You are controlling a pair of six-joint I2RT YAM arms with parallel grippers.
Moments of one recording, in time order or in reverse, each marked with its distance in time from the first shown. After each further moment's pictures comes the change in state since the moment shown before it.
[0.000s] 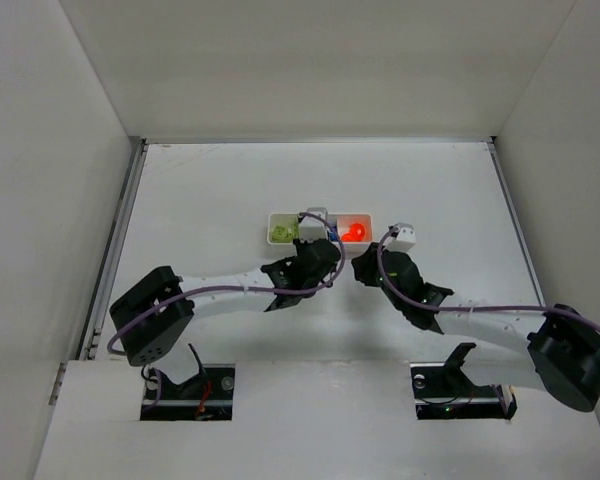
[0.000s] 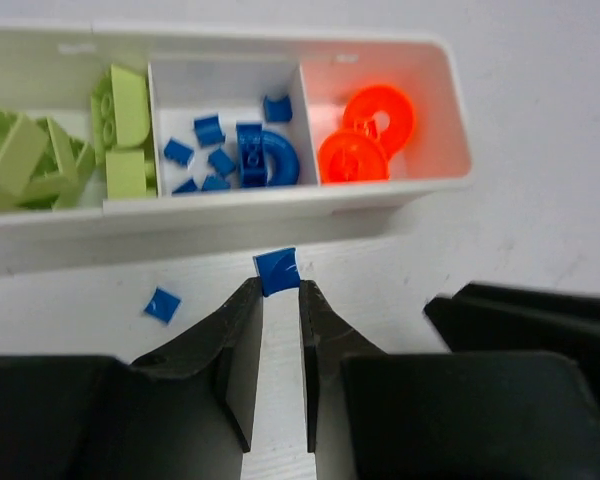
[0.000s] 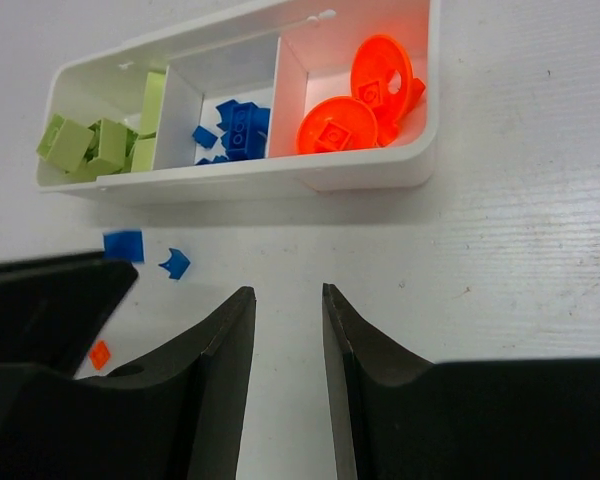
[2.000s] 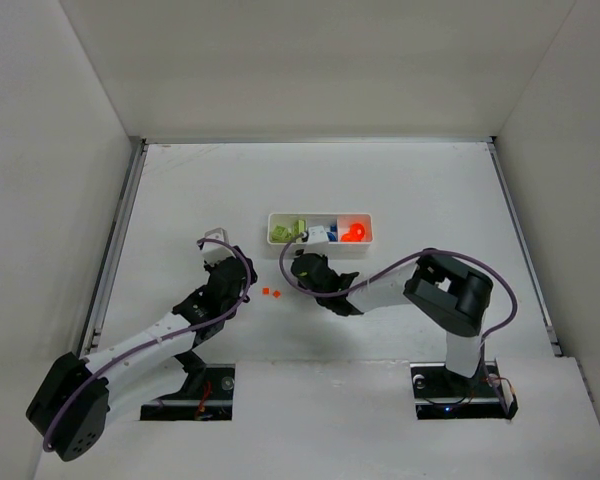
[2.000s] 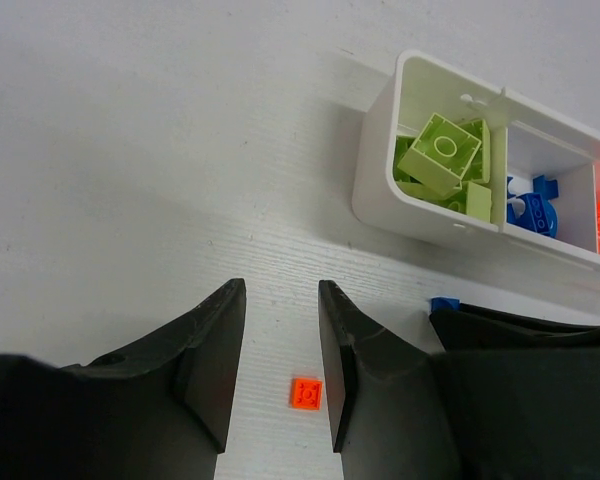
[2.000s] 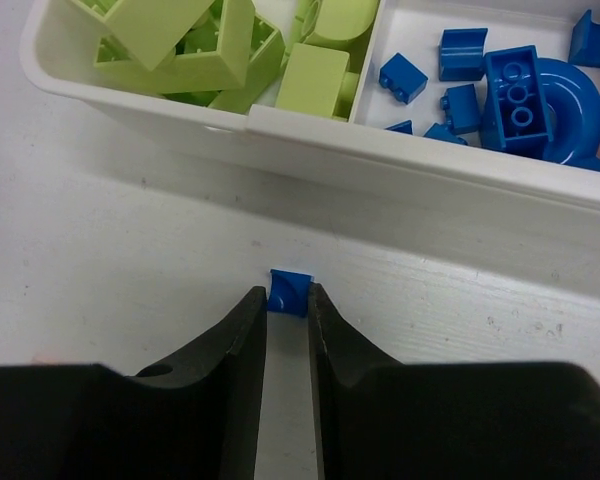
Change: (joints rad) left arm 0.380 -0.650 -0.520 -0.032 0.065 -0.021; right arm 0.244 0.721 0.488 0.046 0.162 -0.152
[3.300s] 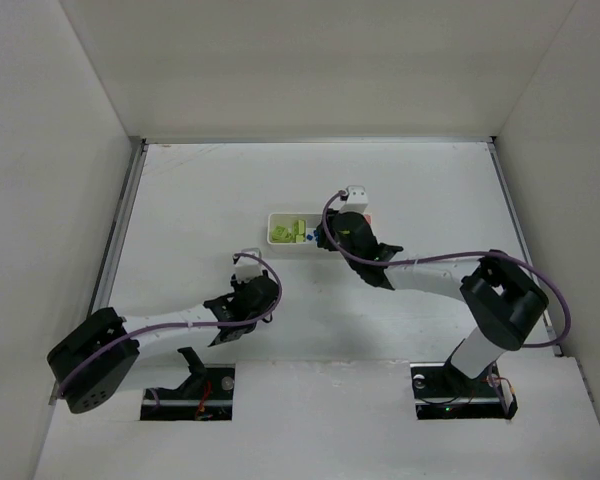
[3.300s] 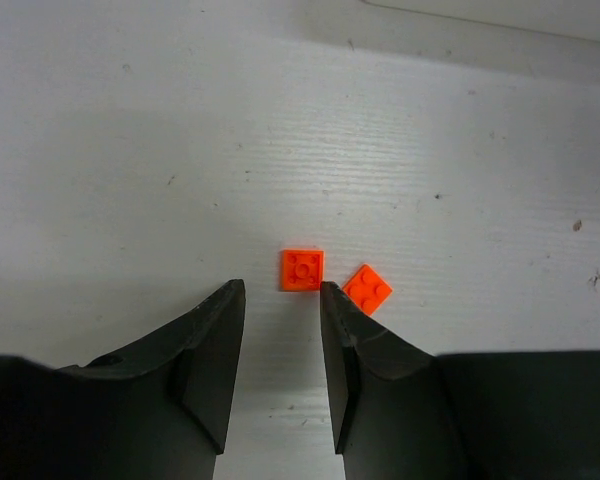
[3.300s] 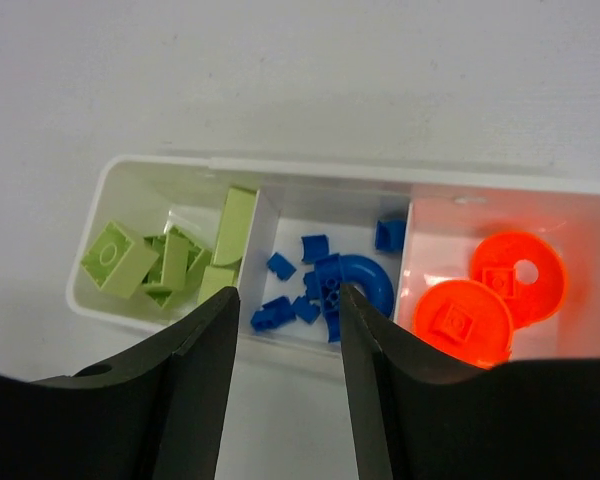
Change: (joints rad) left arm -0.230 0.259 0.019 -0.103 -0.006 -0.103; right arm -0.254 -0.263 -0.019 -0.035 -0.153 -0.056
